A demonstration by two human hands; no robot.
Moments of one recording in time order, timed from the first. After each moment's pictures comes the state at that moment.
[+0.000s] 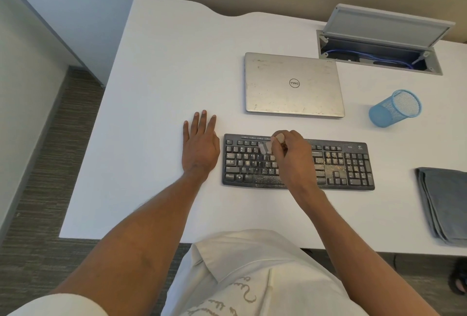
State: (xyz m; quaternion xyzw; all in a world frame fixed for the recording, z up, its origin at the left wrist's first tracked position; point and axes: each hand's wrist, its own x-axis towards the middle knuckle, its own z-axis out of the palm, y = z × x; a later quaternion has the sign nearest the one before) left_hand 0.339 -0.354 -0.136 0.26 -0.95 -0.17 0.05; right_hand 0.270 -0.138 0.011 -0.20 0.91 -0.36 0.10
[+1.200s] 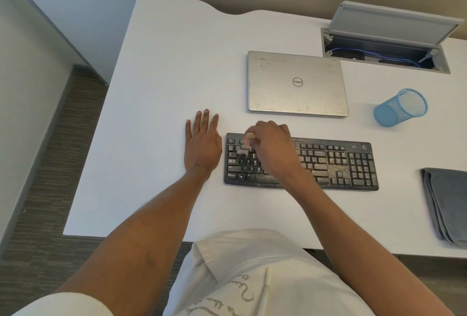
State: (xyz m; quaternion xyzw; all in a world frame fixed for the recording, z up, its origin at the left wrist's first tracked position) left_hand 0.339 -0.353 -0.135 0.26 -0.95 -0.17 0.07; right_hand 0.259 -0.189 0.020 -0.36 0.92 -0.11 0.14
